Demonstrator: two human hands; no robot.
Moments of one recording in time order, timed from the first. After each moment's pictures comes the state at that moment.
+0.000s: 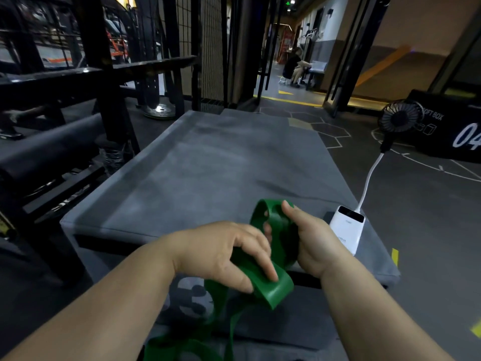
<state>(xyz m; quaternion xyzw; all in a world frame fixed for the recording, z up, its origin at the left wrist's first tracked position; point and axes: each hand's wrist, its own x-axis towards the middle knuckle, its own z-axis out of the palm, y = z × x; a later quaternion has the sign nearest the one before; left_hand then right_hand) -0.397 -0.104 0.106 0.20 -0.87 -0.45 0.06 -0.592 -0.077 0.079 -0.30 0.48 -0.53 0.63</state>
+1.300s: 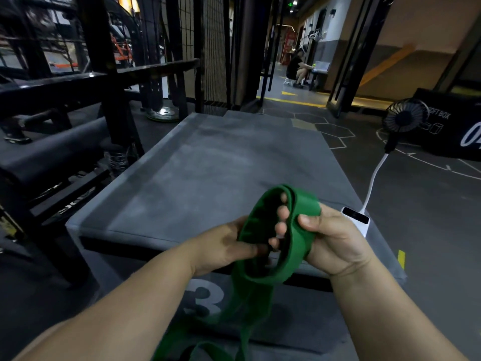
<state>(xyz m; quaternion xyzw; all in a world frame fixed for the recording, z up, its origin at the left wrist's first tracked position) -0.414 -0.117 0.063 0.27 -0.69 -0.64 0.23 -0.617 -0.073 0.086 -0.42 0.16 -0.49 0.75</state>
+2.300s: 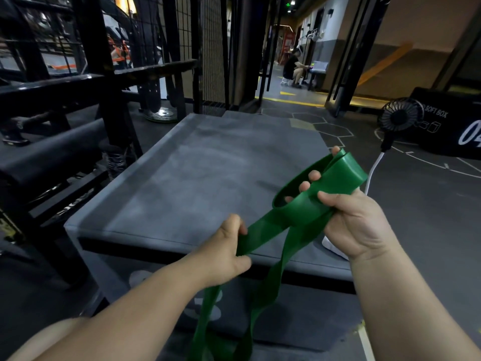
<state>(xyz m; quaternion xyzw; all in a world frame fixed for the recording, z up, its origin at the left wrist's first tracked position) -0.419 -0.114 0.043 0.44 -0.81 -0.34 0.16 -0.641 -0.074 0.107 -0.40 0.25 -0.68 0.56</state>
